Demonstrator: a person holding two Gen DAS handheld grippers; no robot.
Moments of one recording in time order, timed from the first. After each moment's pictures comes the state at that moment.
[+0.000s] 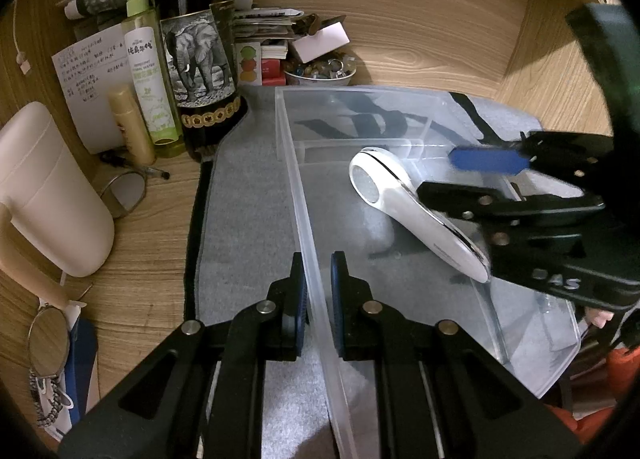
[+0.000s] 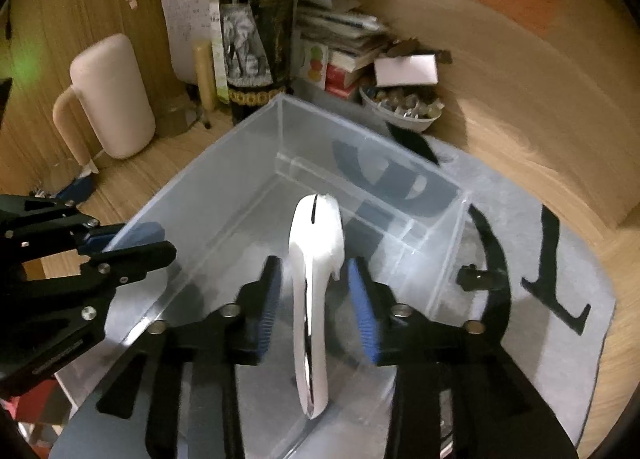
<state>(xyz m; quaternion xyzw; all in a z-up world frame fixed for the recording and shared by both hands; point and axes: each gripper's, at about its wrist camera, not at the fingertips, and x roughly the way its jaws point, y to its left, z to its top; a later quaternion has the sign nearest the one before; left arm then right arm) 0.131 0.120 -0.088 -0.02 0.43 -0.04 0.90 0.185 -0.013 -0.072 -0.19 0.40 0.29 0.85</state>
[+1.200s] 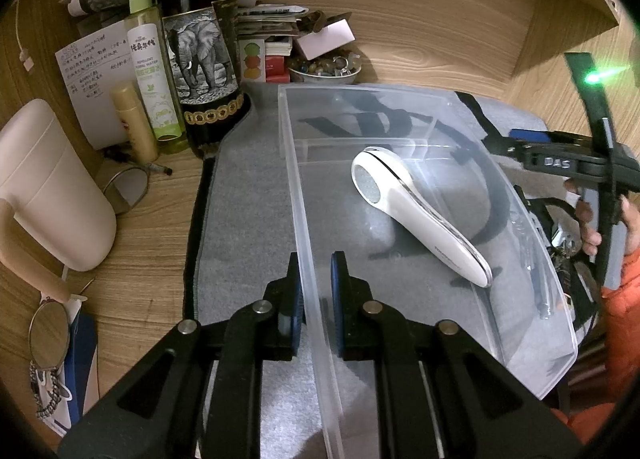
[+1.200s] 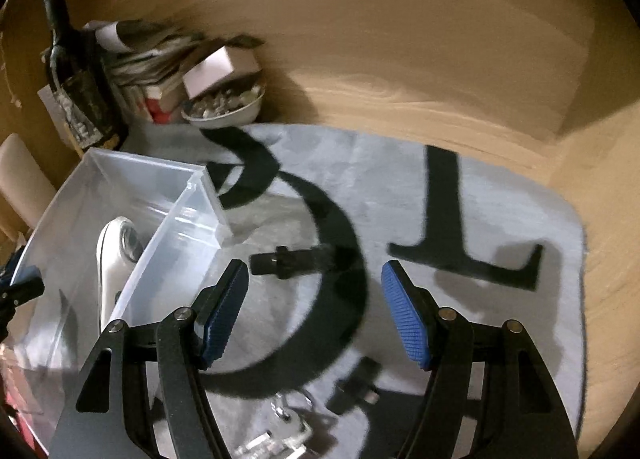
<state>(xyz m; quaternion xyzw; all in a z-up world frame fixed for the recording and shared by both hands) 0.135 0.120 -0.088 -0.03 0.44 -0.03 0.90 0.254 -0.133 -0.089 -0.08 0.42 0.19 0.88</state>
